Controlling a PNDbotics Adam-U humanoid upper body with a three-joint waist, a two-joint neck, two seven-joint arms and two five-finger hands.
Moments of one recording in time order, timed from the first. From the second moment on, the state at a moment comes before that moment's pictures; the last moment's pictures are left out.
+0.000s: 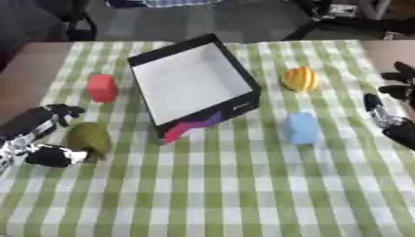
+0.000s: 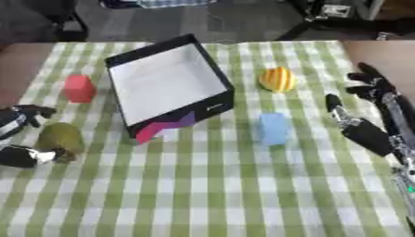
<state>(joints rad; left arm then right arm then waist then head) -0.08 0.62 0.00 -1.67 -0.80 0.05 -0.41 -0.25 -0.43 0.09 -1.68 0.22 -0.04 -0.02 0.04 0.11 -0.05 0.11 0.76</state>
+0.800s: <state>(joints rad) -0.10 0.59 -0.01 -1.64 -0.82 0.09 -0.13 -0.24 -0.43 0.09 -1.68 0.21 -0.04 -0.02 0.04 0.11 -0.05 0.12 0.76</state>
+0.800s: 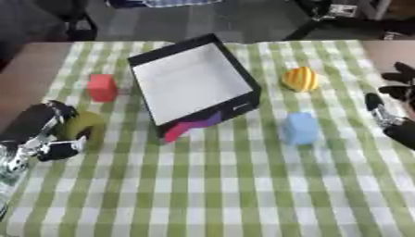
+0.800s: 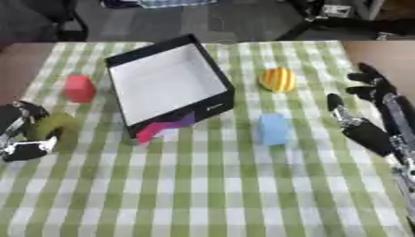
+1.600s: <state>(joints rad) -0.48 0.67 -0.17 -1.73 -0.67 0.03 -0.12 -0.24 -0.43 0.12 -1.67 0.20 -0.05 0.01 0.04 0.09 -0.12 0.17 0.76</state>
